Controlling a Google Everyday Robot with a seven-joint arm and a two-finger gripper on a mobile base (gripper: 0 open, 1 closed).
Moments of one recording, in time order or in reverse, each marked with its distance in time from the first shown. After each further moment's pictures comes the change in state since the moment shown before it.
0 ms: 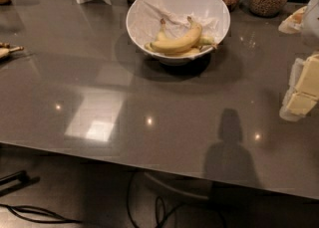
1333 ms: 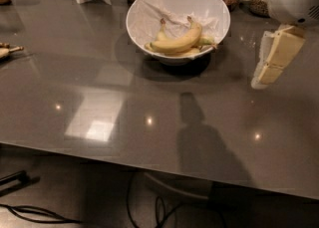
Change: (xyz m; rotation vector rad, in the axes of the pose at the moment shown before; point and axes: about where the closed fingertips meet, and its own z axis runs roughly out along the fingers) arm -0.070 -0.042 -0.003 0.099 -0.206 -0.293
